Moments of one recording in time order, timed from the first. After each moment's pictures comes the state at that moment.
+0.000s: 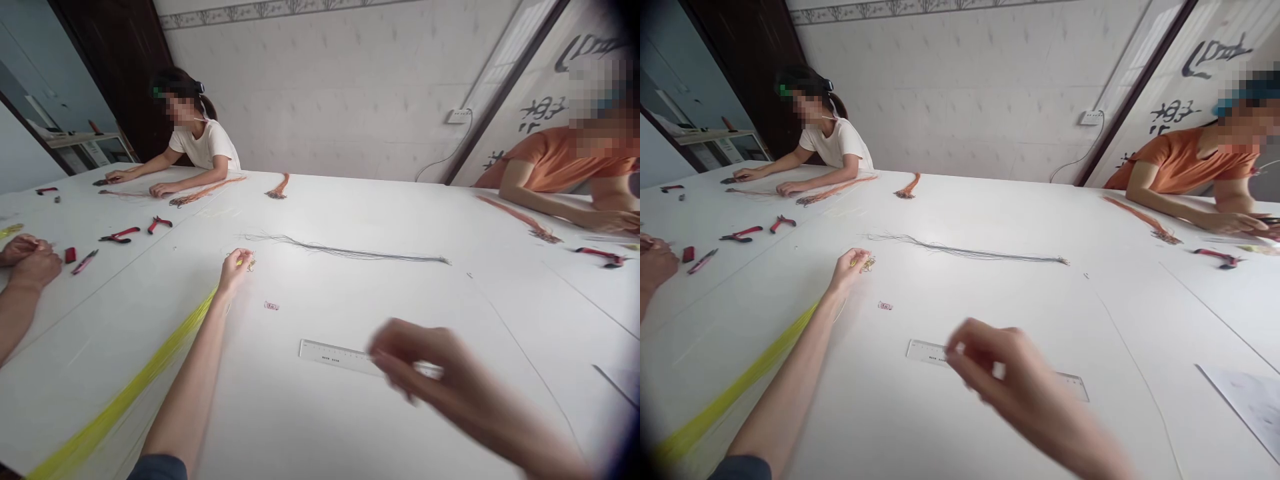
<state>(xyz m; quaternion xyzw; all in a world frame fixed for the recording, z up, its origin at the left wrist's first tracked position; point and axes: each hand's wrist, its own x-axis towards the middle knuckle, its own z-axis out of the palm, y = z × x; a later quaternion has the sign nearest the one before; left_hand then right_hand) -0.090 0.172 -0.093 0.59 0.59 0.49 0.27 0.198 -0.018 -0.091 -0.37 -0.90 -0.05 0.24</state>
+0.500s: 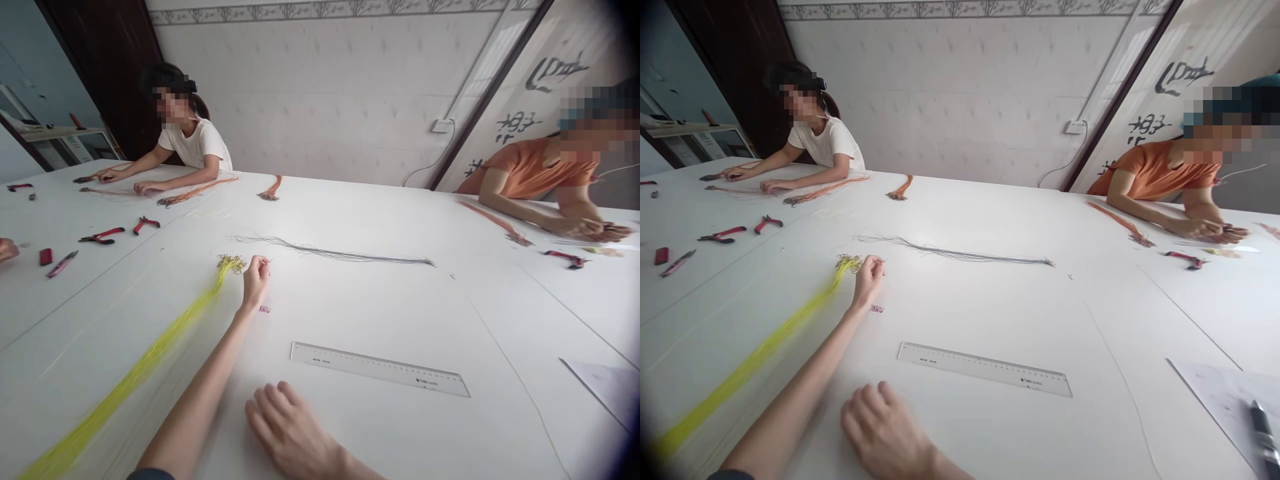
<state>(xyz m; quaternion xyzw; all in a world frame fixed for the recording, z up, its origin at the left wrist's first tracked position) -0.020 0.147 -0.095 0.60 0.57 0.50 0.26 0.100 -0.052 -0.118 -0.25 -0.93 -0.10 0.24</state>
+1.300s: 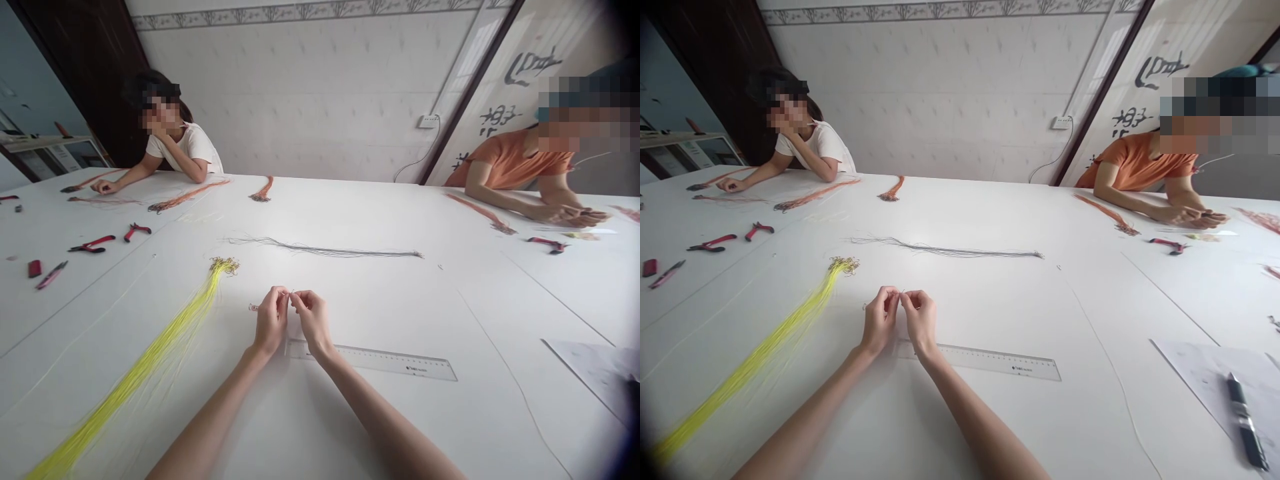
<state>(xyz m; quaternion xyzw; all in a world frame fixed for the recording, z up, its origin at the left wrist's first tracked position) 0.026 0.063 -0.097 0.68 0.50 0.48 0.24 0.122 0.054 -0.085 -0.55 -0.45 0.43 0.56</state>
